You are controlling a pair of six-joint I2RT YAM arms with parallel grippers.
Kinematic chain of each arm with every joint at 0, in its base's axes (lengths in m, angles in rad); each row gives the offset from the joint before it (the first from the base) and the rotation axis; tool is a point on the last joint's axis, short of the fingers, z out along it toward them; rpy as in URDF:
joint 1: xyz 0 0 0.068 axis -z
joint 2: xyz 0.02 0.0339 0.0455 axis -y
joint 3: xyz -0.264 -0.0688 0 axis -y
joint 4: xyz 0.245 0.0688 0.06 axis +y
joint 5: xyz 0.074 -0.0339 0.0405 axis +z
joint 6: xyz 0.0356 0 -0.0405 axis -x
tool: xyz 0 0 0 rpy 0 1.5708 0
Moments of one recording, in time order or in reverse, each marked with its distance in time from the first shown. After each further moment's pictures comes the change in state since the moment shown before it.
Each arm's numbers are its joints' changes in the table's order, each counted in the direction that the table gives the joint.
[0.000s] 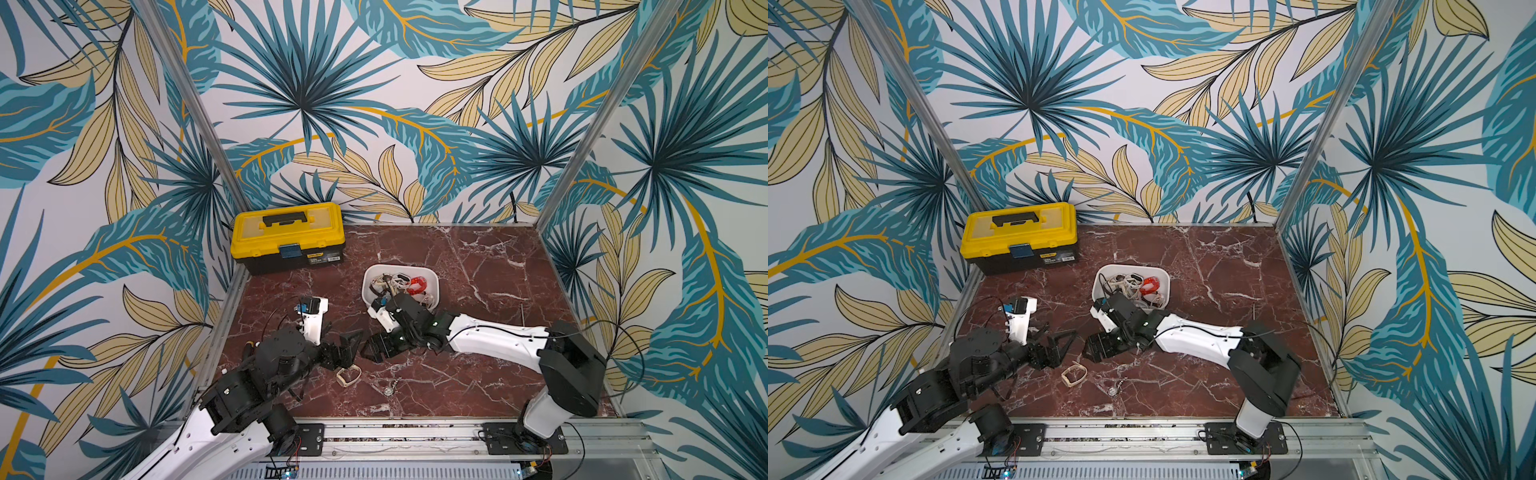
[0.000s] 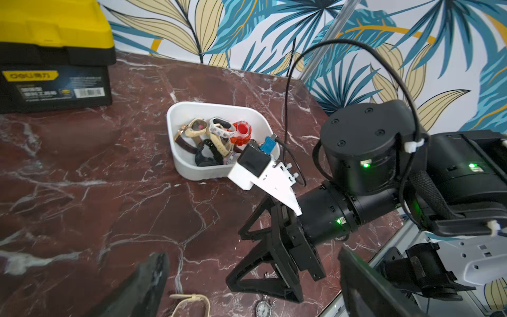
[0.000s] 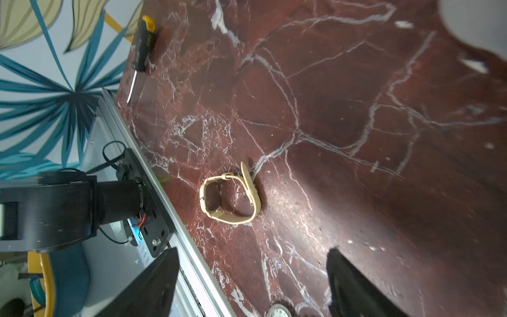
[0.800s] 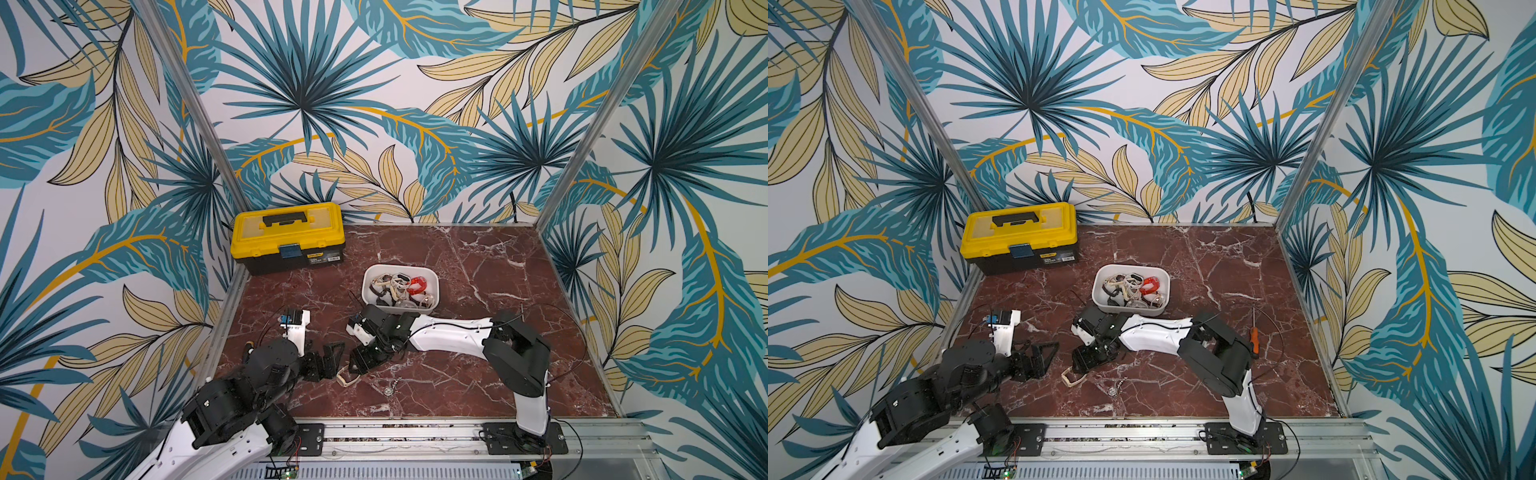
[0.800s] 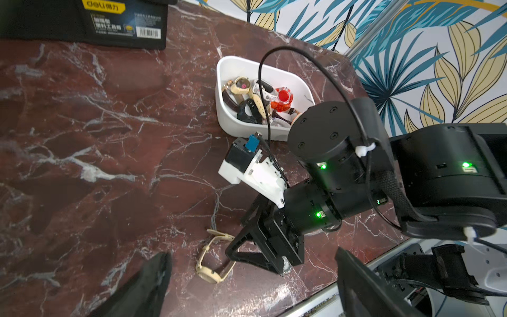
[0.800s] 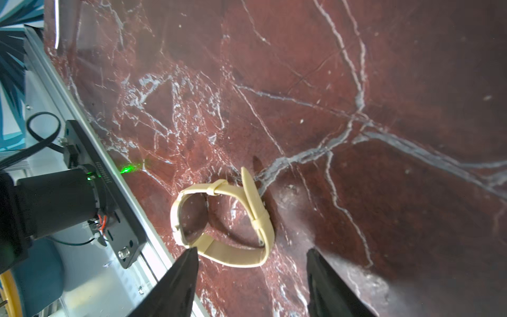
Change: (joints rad) left arm 0.005 0.048 0.061 0.310 0.054 0.148; right arm -0.080 -0.249 0.188 0.127 -0.005 0.023
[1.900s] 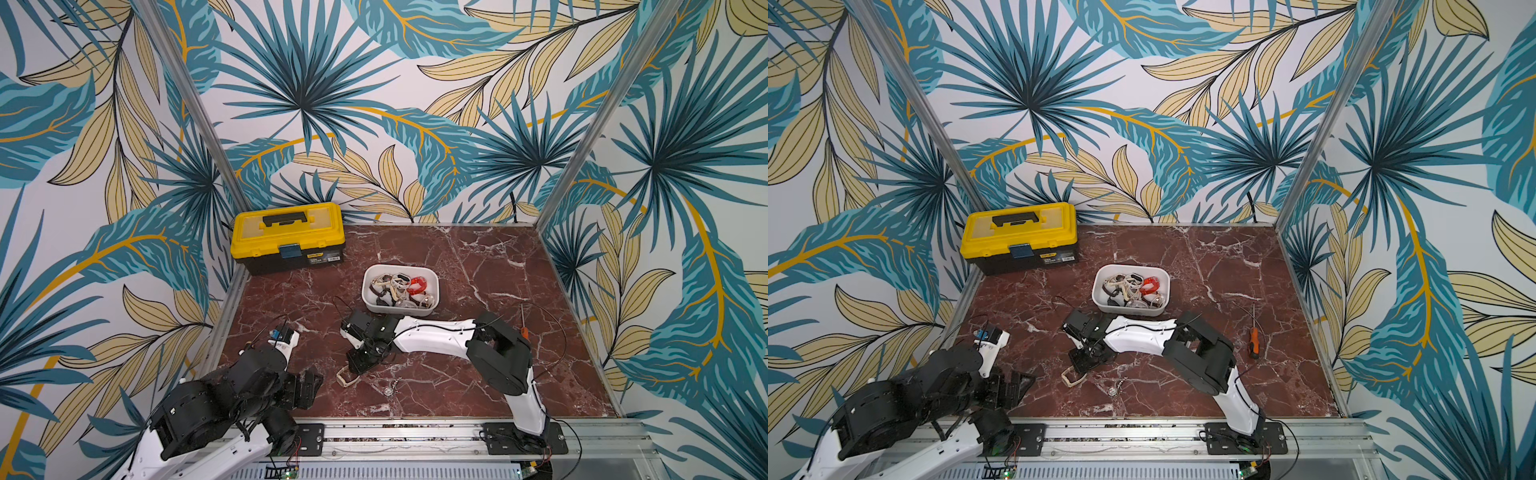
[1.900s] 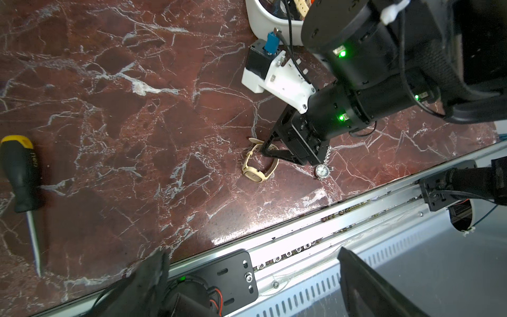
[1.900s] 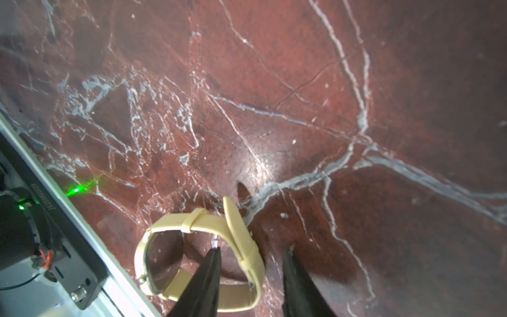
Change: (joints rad) left arm 0.003 -0.031 0.195 0.480 -0.087 -0.087; right arm -0.050 -0.107 0.151 0.132 -0.137 -0.002
